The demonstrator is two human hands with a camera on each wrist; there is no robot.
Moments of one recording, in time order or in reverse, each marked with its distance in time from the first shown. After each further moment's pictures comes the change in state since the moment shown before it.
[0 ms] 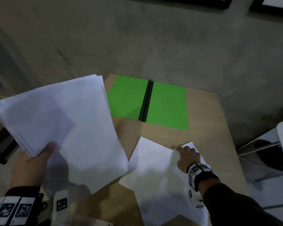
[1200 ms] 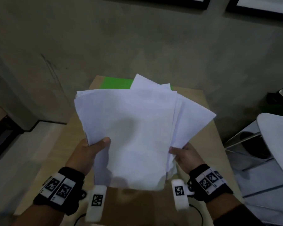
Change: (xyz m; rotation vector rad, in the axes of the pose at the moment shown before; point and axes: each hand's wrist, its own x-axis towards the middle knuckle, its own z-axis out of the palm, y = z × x) left_hand -0.048 0.047 0.109 -0.394 -0.644 0.046; right_hand -0.072 -0.004 -0.056 1.961 -0.047 -0.240
